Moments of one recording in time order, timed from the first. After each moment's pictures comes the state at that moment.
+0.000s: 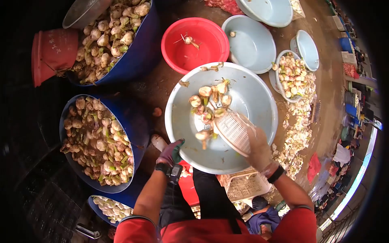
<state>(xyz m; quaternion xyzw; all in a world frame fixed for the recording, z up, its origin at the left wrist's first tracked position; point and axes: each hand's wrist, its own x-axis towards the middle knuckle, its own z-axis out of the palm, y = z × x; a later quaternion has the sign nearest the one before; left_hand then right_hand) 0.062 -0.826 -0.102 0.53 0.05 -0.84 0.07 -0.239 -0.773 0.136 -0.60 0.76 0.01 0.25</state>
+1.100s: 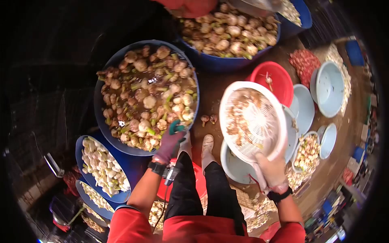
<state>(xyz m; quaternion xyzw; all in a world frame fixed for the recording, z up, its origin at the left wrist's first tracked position) 0.229 -0.891 0.015 0.64 -0.14 -0.66 0.35 -0.074 -0.932 0.200 -0.43 0.73 -0.24 0.48</state>
